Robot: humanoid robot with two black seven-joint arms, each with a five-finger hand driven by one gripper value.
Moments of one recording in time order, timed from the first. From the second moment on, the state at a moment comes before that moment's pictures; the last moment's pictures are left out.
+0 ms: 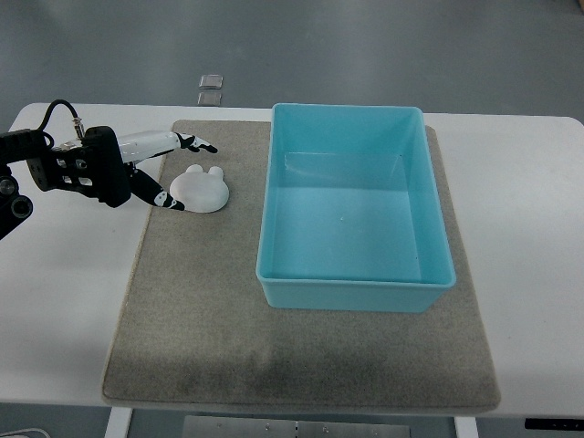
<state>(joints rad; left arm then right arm) -0.71 0.68 -0.73 -1.18 1.63 -0.29 -0.29 0.00 0.00 0.00 0.14 -0.07 -0.05 0.09</state>
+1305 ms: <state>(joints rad) -0.70 0.67 -0.66 -1.18 1.72 -0.18 -0.28 0.00 0.00 0.00 0.14 -0.07 -0.05 0.09</state>
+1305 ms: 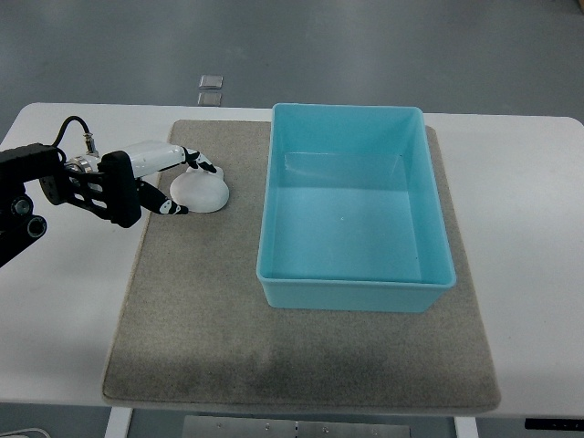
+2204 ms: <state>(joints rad) -0.75 0.68 -0.66 -1.18 1.71 -0.17 -0.26 0.00 0.00 0.00 0.14 -0.07 -0.05 0.09</state>
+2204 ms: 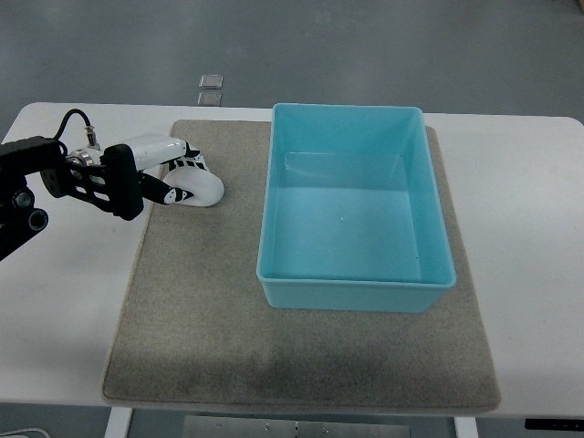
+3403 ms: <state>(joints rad) -0.90 0.34 -0.42 -1.25 1.71 -0.15 -0.21 0.00 0.00 0.00 0.14 -0.07 -0.05 0.09</state>
